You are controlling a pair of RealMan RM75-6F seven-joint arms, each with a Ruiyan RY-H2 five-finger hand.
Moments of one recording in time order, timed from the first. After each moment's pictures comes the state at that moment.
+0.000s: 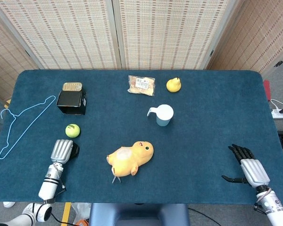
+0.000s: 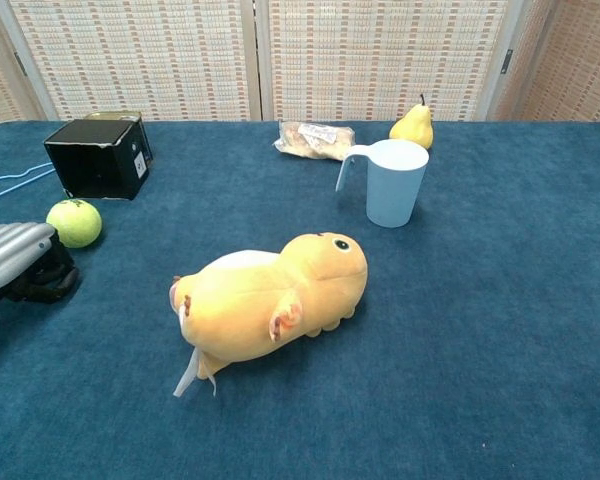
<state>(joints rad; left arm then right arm) -0.46 -1.89 -0.15 -0.69 1.43 1.11 -0.07 0.17 -1.28 -0.06 -1.30 -1.51 1.20 0.25</state>
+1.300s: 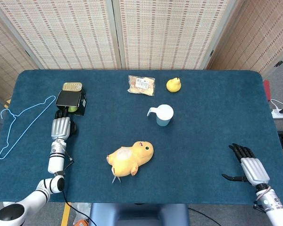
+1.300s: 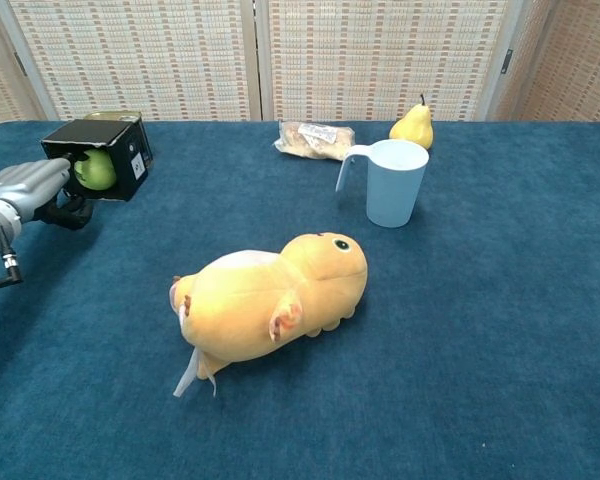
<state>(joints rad) -0.69 -1.94 -0.36 -0.56 1.14 0.90 0.08 0.18 -1.28 -0.04 -1.30 -1.48 1.17 0.24</state>
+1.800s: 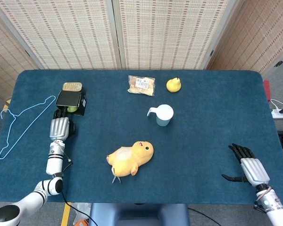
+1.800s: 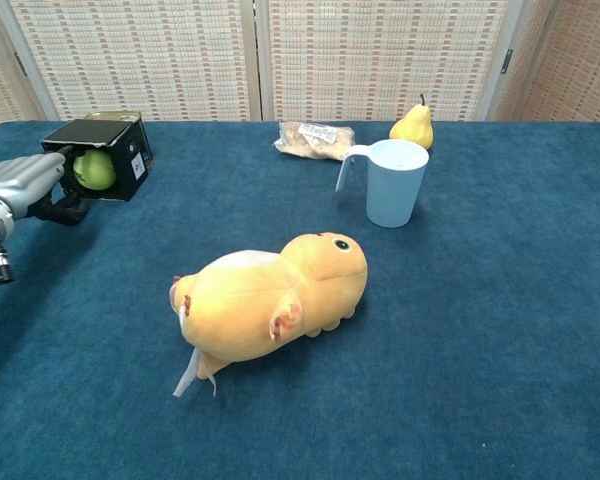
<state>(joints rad) -0.66 -1.89 -0.34 -0.64 1.14 0.96 0.10 0.18 -1.27 -0.05 -1.30 -1.50 1.18 0.25</state>
